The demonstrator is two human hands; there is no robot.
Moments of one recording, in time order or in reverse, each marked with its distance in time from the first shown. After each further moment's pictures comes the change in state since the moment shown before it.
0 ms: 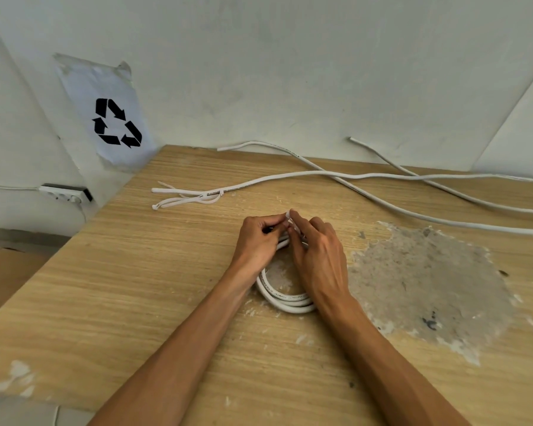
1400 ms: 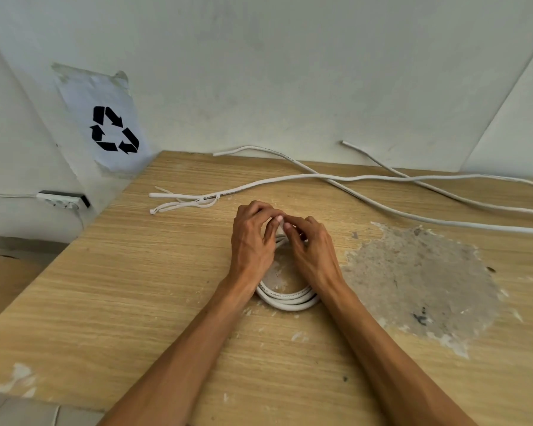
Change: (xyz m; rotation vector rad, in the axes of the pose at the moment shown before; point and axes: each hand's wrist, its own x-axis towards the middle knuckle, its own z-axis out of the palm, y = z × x) left_hand -0.008 0.000 0.001 0.538 0.236 0.485; right_hand 0.011 0.004 -0.007 0.337 -0.153 0.117
